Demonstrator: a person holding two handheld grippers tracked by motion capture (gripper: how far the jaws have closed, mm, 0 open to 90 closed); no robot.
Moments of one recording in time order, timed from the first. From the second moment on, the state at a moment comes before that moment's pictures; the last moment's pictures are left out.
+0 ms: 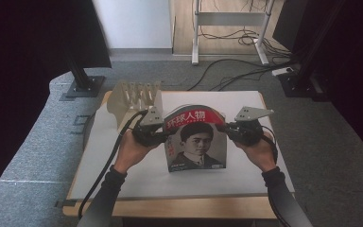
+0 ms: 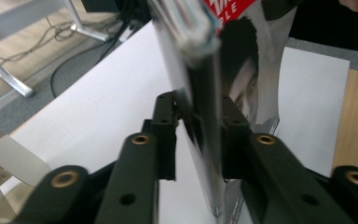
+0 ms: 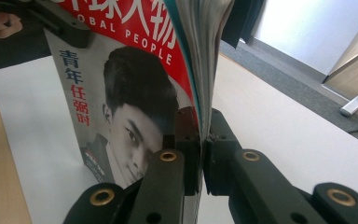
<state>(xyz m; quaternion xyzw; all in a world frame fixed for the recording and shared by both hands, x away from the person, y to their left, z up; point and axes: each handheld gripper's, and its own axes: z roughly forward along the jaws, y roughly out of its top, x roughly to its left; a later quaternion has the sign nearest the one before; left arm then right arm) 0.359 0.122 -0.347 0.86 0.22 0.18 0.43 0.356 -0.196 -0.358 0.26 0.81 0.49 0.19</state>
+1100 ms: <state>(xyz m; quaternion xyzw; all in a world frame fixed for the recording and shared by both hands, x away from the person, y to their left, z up) 0.378 0.157 -0.331 0.85 0.26 0.14 0.43 0.349 -0.244 -0.455 0.37 0.82 0.40 0.17</state>
